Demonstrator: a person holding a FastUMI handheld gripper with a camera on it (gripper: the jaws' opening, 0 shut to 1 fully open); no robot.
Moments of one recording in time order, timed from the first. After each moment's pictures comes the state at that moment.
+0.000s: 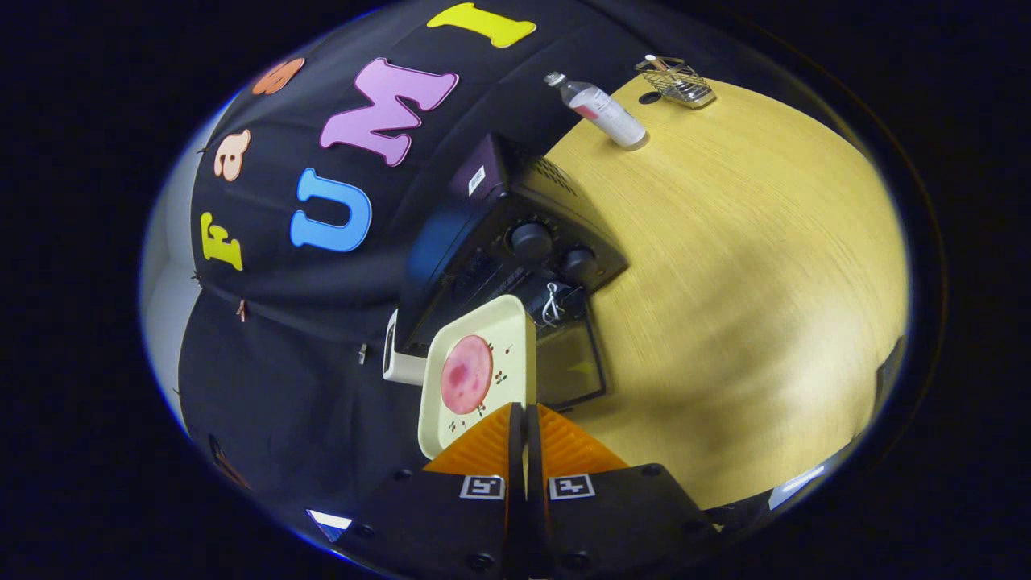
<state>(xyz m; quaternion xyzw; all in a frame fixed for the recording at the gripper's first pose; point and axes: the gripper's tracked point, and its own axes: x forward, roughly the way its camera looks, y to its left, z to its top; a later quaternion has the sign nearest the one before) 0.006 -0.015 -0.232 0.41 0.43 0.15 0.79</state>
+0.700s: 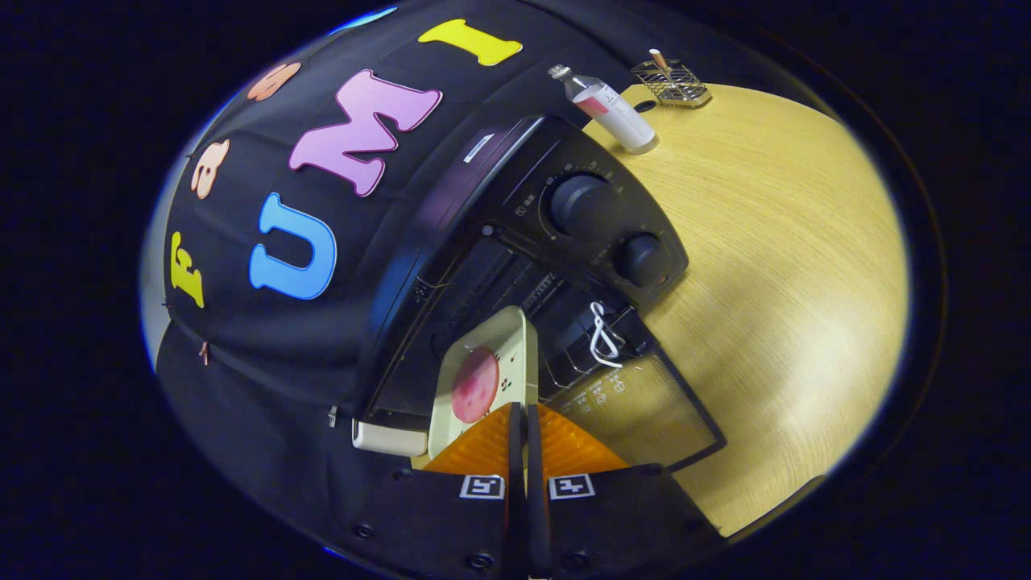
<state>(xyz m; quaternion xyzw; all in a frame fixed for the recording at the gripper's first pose) 0.103 0.072 -0.280 0.44 0.34 0.04 0.83</state>
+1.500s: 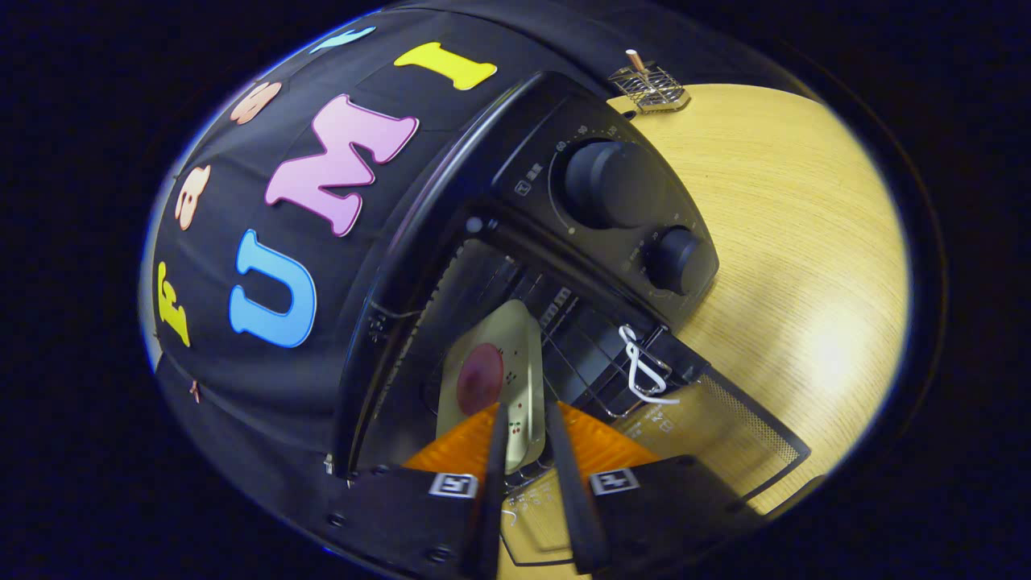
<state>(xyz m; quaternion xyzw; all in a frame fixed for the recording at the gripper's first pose) 0.143 0.091 -0.294 0.46 0.30 -0.01 0.84</state>
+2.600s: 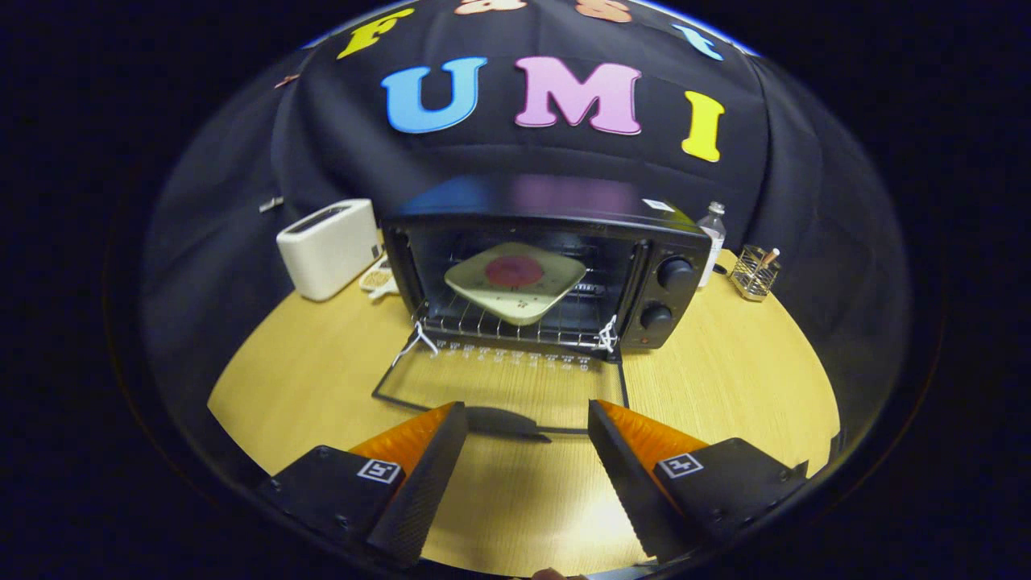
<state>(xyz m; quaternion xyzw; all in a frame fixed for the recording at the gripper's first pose) -0.018 0.088 -0.279 -0.05 0.32 0.10 0.94</state>
